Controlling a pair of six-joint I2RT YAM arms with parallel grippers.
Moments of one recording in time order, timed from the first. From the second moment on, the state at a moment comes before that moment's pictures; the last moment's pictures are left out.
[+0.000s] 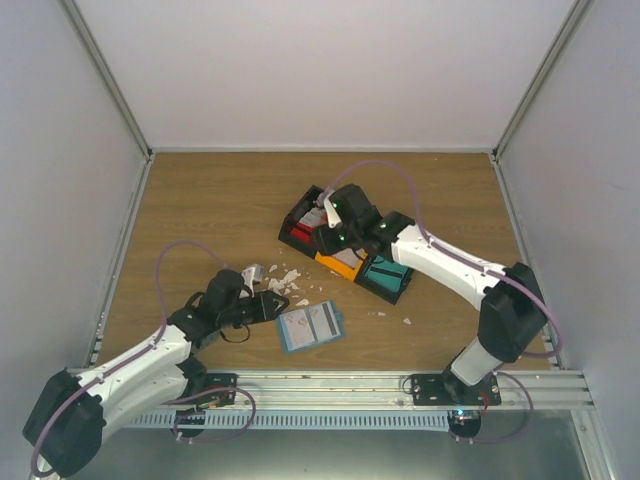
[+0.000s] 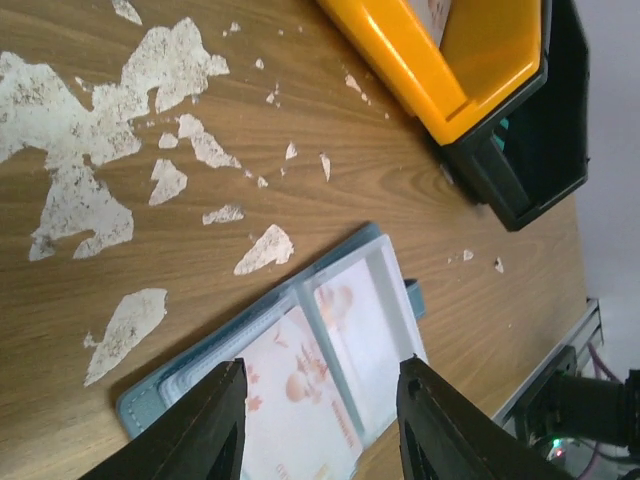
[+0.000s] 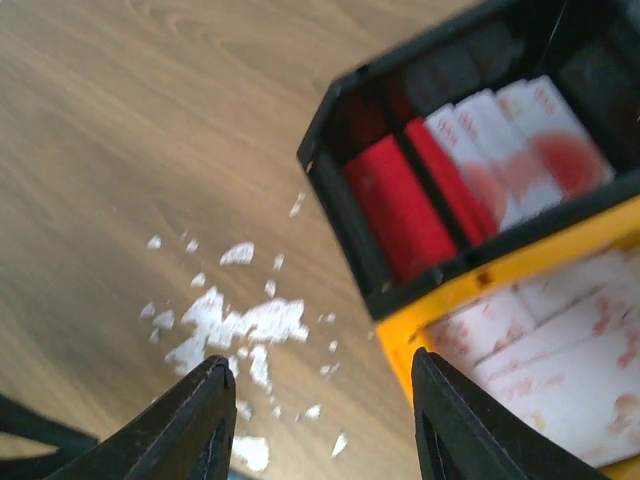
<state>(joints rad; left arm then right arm) -0.59 0.84 0.28 -0.12 0.33 -0.82 0.76 1.59 1.23 -0.48 -0.10 0.29</state>
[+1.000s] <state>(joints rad) -0.44 1.41 0.58 0.16 0.31 -0.81 0.66 2.38 2.04 -0.81 0.01 -0.20</state>
